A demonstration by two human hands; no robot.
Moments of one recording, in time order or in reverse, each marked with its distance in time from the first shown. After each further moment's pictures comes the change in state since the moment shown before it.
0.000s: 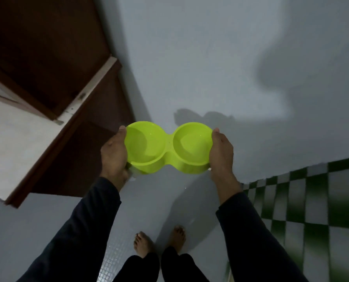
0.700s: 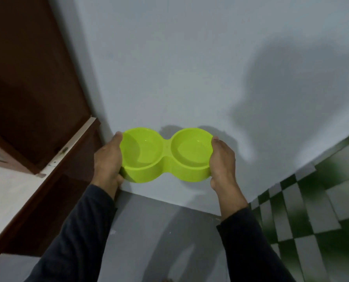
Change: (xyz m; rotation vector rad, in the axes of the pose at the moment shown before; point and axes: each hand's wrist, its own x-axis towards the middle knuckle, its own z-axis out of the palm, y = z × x) left_hand -0.075 0.104 0.059 -0.023 -0.146 0.148; right_hand -0.022 -0.111 -0.089 0.155 0.130 -0.144
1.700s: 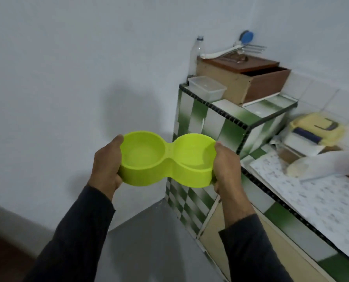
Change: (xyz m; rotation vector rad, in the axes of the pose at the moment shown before) left_hand -0.185 0.017 0.038 0.230 -0.860 -0.096; right_hand -0.255 -0.031 -0.184 0.161 0.810 0.068
